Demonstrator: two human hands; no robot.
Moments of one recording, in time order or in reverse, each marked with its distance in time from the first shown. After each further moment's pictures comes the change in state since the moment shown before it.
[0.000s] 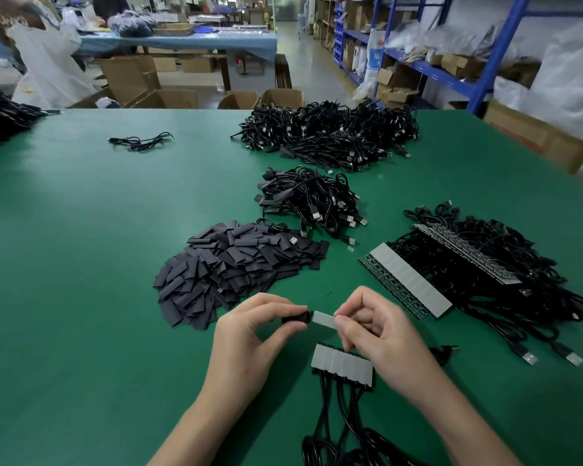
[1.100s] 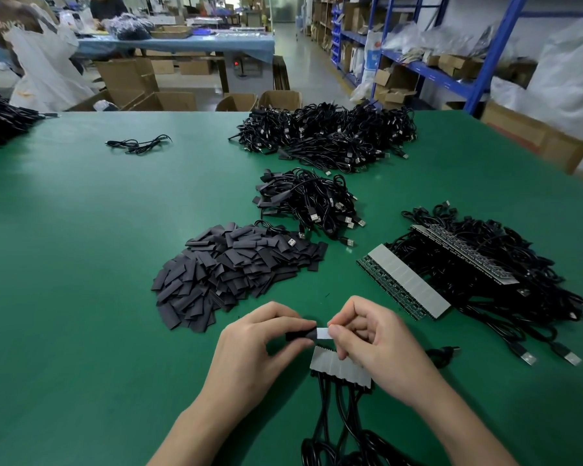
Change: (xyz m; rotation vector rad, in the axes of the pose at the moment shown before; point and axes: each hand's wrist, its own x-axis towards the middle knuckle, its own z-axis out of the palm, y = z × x) left_hand -0.003 -0.003 0.000 0.159 -0.180 0.089; right_hand -0.001 0.001 0.001 -0.109 -0.032 0.073
